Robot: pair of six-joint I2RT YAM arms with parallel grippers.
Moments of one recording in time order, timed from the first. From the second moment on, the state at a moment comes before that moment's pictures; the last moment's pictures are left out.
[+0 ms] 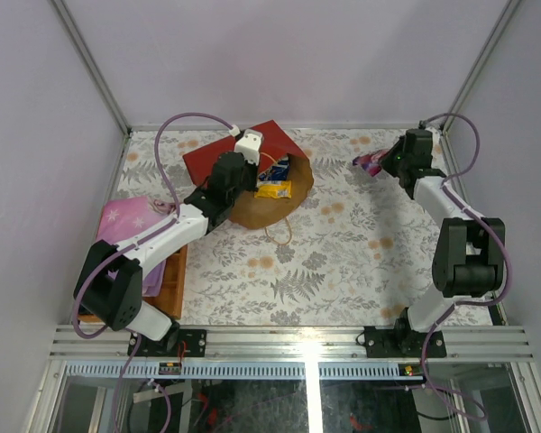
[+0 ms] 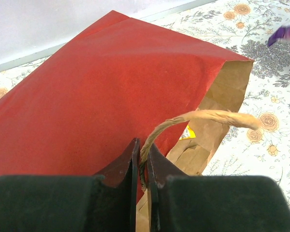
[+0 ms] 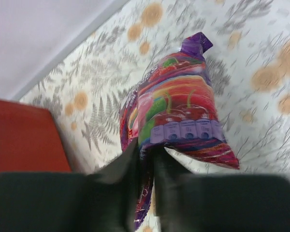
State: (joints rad) left arm -0.55 1.50 1.06 0.14 -0.20 -0.05; right arm 0.02 1.64 1.13 -0.05 0.02 0.64
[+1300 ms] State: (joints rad) left arm -0.50 1.50 1.05 0.13 -0.16 -0.07; right arm -0.16 2.20 1.54 0.02 -0.10 0.73
